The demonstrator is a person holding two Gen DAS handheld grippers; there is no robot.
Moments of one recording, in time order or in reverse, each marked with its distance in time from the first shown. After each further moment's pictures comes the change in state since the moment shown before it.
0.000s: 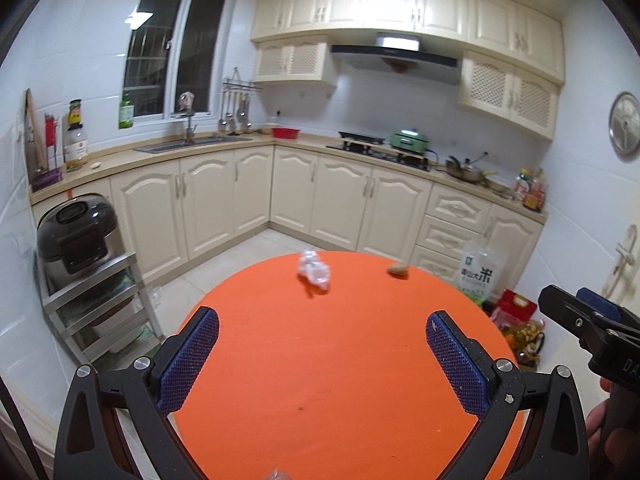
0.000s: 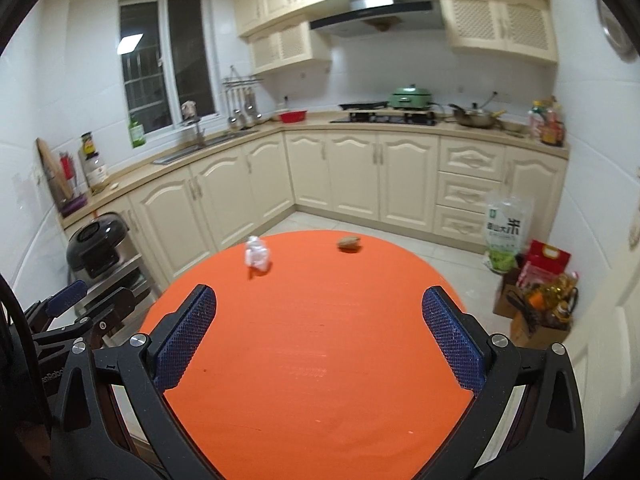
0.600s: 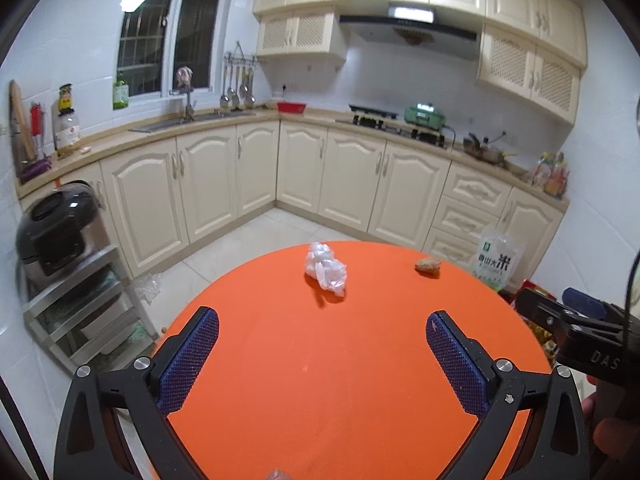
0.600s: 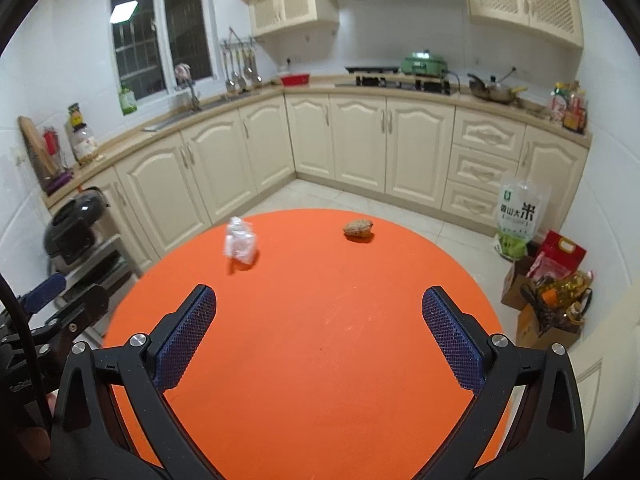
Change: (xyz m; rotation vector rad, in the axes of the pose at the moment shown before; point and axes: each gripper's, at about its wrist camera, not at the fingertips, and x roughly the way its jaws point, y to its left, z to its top) left arm 0.176 -0.019 0.099 0.003 0.108 0.005; right arm 0.134 -0.024 0.018 0.005 0.160 -0.010
